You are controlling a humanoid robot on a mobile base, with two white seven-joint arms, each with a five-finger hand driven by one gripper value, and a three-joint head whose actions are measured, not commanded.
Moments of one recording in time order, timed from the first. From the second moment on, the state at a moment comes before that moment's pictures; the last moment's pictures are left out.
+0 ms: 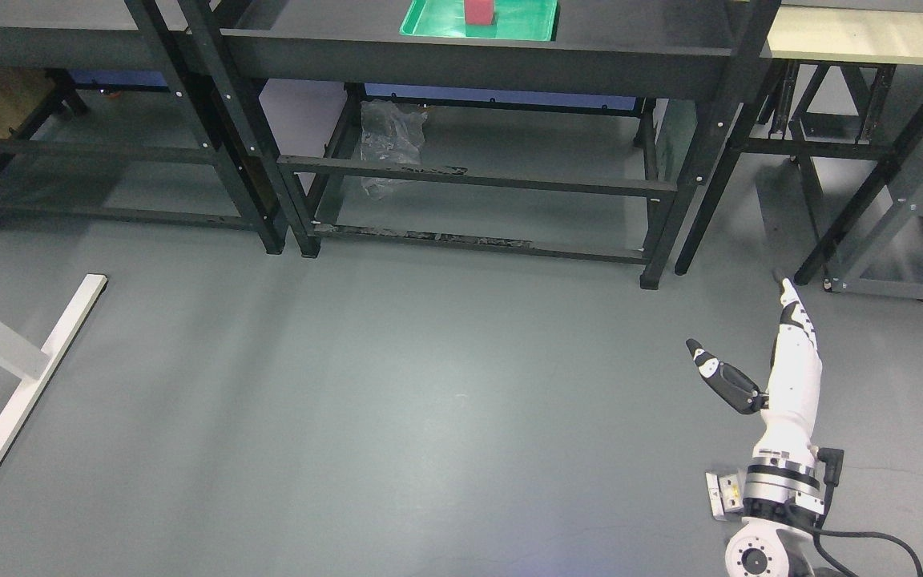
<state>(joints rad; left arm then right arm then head) 0.00 0.00 0.04 0.00 0.00 -0.11 -0.08 0.18 -0.01 0.15 -1.71 0.69 0.03 -0.44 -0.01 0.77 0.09</state>
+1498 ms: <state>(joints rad) 0.00 0.00 0.04 0.00 0.00 -0.11 -0.08 0.17 0.00 0.17 -1.72 1.14 0.07 -0.42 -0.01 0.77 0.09</state>
